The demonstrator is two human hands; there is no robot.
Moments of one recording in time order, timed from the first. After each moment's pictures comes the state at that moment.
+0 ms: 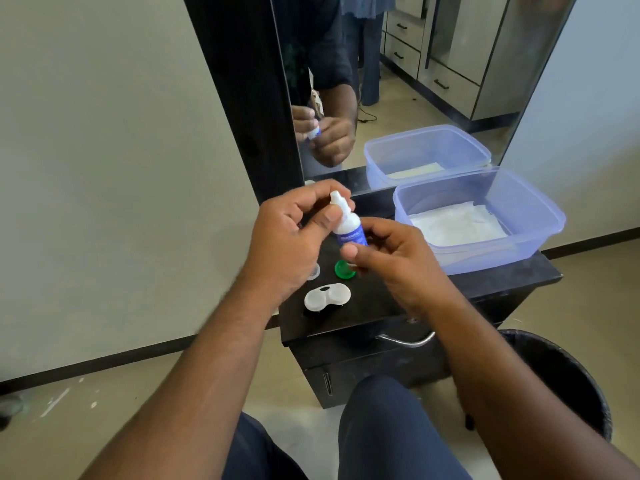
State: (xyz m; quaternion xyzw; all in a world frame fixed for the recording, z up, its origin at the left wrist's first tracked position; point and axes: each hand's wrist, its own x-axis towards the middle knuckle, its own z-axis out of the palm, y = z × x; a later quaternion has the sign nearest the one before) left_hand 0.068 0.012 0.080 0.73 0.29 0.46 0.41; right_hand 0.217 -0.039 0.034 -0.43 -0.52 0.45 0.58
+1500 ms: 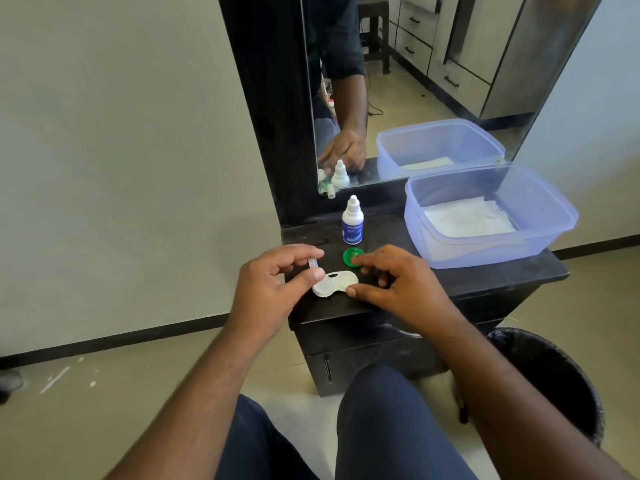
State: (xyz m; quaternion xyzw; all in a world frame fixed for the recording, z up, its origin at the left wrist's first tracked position) left_hand 0.015 -0.011 0.015 0.71 0.45 0.40 0.36; right_hand 0.214 -0.055 0.000 -0.63 -0.66 0.21 0.35
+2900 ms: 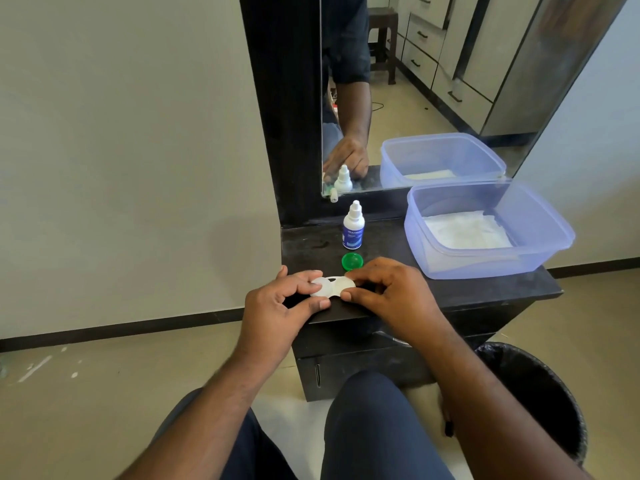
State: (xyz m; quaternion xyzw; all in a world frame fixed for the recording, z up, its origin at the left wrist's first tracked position) left_hand 0.022 -0.023 -0.028 0.69 0.45 0.44 0.36; right_hand 0.208 -0.054 0.003 -0.65 -0.66 0.22 0.31
